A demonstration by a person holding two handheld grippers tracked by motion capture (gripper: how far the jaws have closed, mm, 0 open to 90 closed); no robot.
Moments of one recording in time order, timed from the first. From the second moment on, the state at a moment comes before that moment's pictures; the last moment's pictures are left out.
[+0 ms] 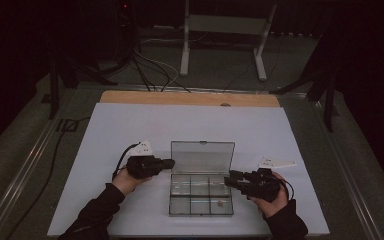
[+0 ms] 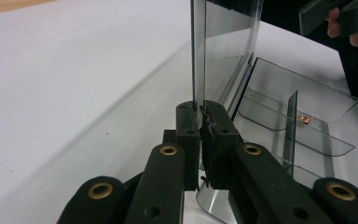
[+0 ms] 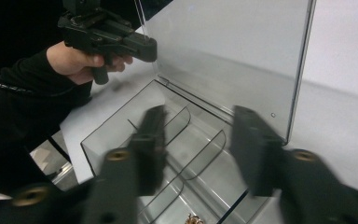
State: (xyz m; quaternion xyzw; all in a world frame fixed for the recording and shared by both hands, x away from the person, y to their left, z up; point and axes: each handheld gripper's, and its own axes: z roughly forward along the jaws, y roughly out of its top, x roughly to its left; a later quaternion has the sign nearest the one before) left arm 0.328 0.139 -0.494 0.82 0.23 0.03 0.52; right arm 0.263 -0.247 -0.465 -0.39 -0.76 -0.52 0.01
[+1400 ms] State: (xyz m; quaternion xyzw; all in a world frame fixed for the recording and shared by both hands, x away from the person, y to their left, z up) left arm 0.305 0.139 -0.492 0.84 0.13 0.11 0.51; right arm 0.275 -0.255 -0.470 -0.43 -0.74 -0.52 0.05
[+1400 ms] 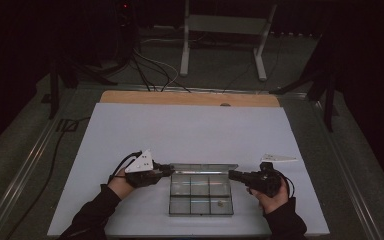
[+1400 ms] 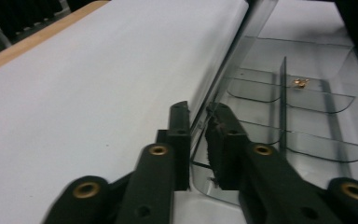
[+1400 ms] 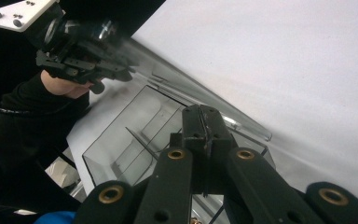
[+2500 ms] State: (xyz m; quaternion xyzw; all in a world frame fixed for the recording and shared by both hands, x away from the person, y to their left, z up) left arm 0.282 0.185 -0.483 0.82 0.25 0.05 0.51; right arm 0.270 -0.253 -0.472 -0.42 -0.75 -0.51 0.04
